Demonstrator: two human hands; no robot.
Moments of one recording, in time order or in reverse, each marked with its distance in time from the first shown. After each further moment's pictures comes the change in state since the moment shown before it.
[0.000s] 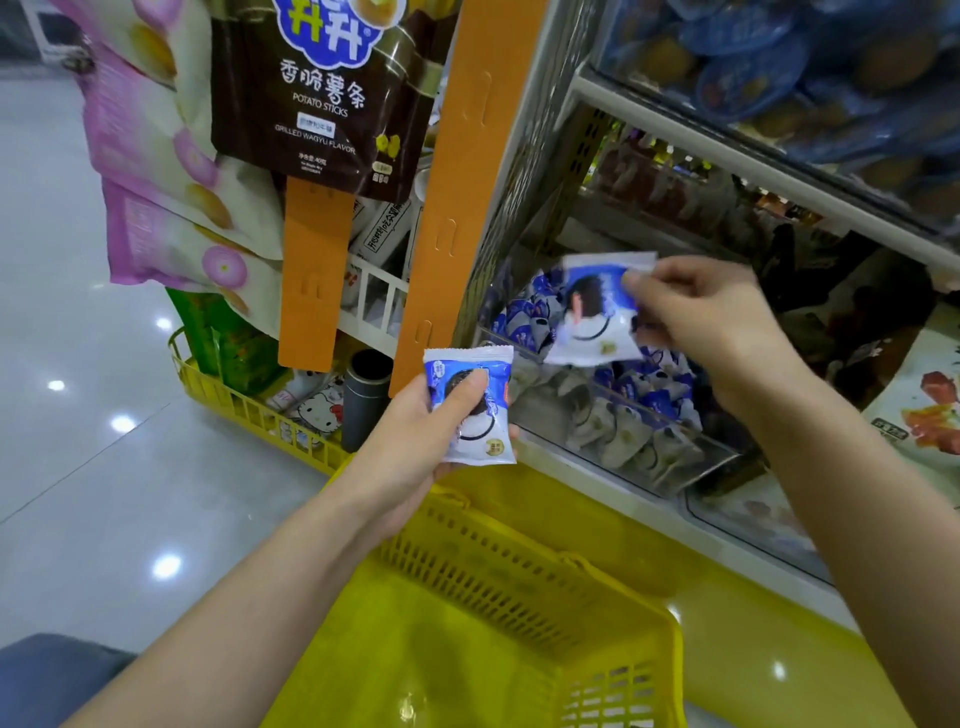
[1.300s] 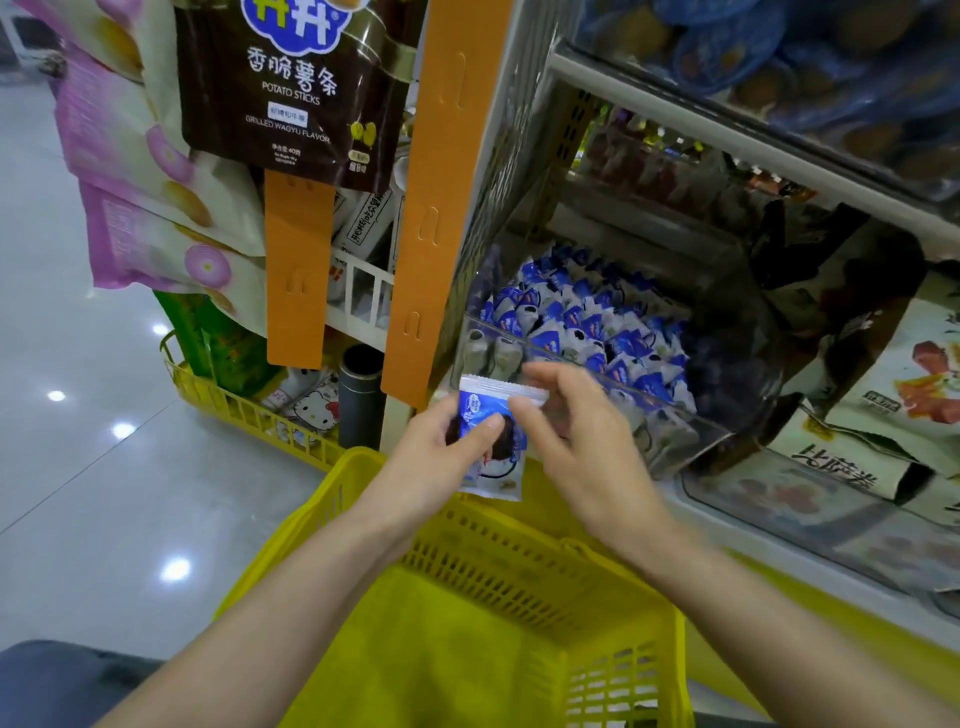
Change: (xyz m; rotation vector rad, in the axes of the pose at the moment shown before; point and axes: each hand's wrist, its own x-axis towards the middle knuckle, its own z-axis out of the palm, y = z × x) left_hand -0.009 -0.018 0.015 0.301 0.016 0.061; right_hand -0.080 0.058 0.059 -0.293 -0.124 -0.238
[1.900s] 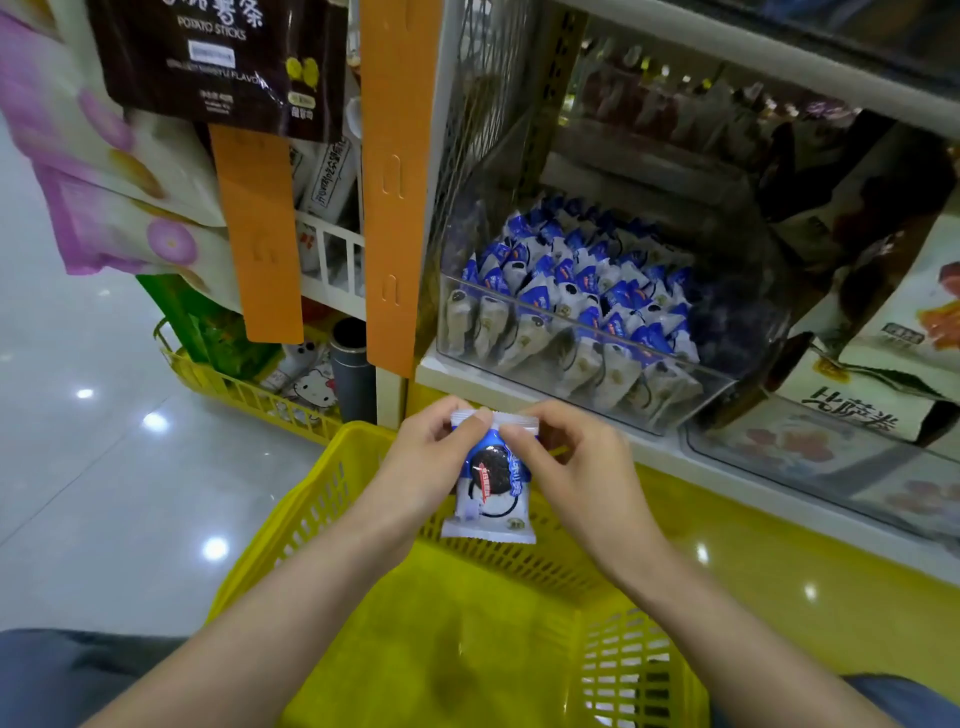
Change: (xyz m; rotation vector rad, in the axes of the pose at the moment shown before) left_hand -0.004 -0.028 0.010 0.048 0.044 -0.138; right_hand -0.033 0.030 0.017 0.154 -0.006 0.066
